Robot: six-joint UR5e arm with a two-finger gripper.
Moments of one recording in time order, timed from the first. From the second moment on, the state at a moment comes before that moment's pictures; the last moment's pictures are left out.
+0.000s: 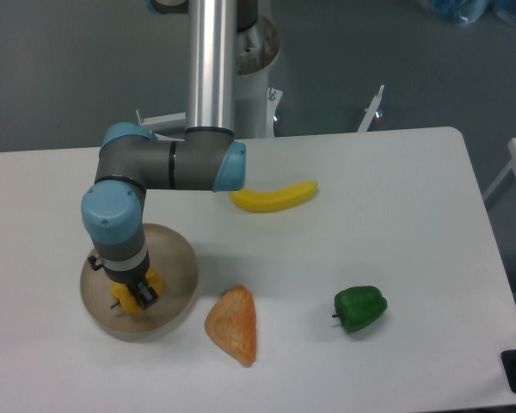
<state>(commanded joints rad) 1.83 -2.17 -1.29 -1.14 1.52 0.88</state>
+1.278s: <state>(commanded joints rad) 2.37 -2.02 -1.21 -1.48 1.49 1.33</state>
